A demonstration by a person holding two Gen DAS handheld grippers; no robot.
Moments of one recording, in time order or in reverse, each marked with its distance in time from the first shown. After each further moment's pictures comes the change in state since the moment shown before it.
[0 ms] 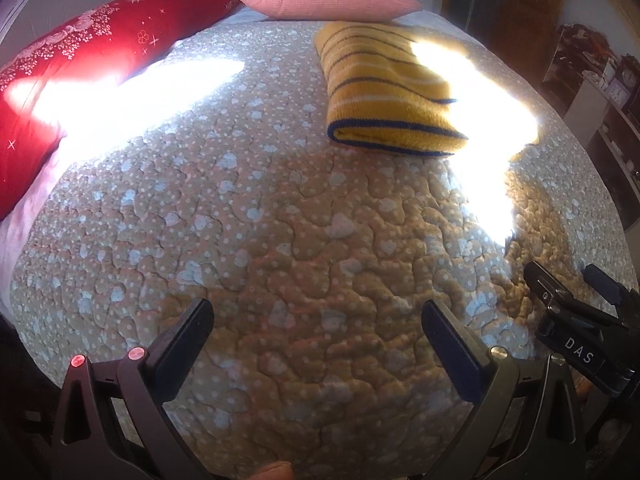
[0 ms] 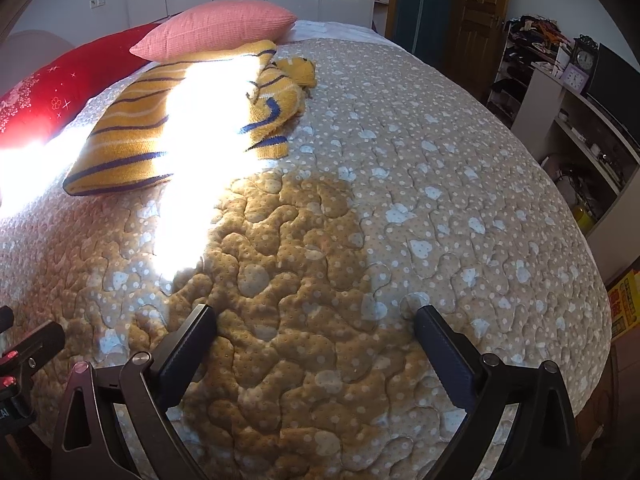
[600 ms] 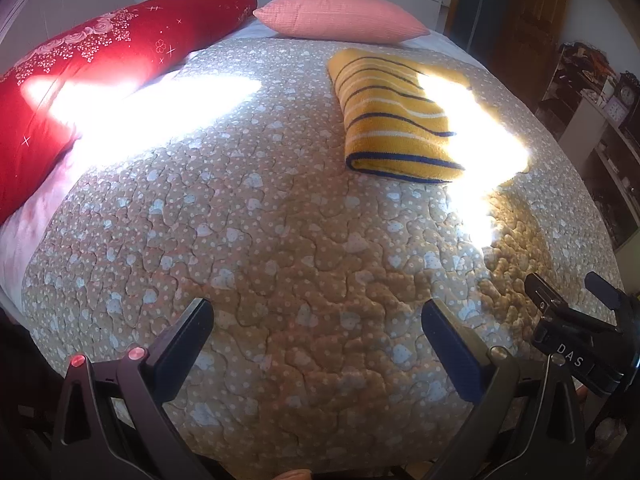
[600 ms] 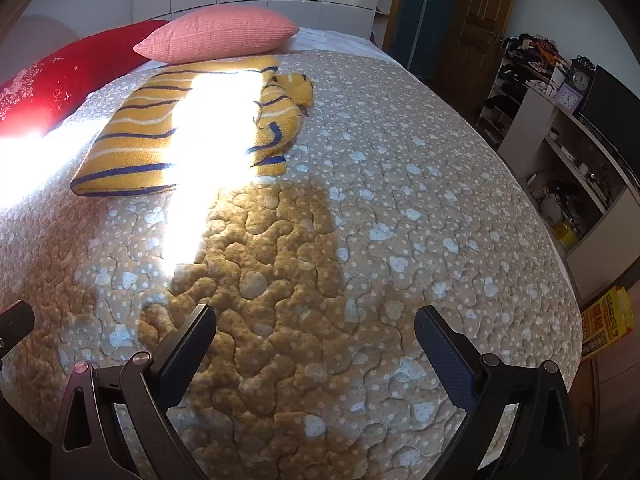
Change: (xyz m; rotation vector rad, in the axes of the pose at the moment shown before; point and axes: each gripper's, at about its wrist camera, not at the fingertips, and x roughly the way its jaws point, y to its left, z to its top) left arm -0.022 0.015 0.001 -0.040 -0.036 -0.017; right arm -0.025 0.011 0.003 -0.058 -0.025 -0.057
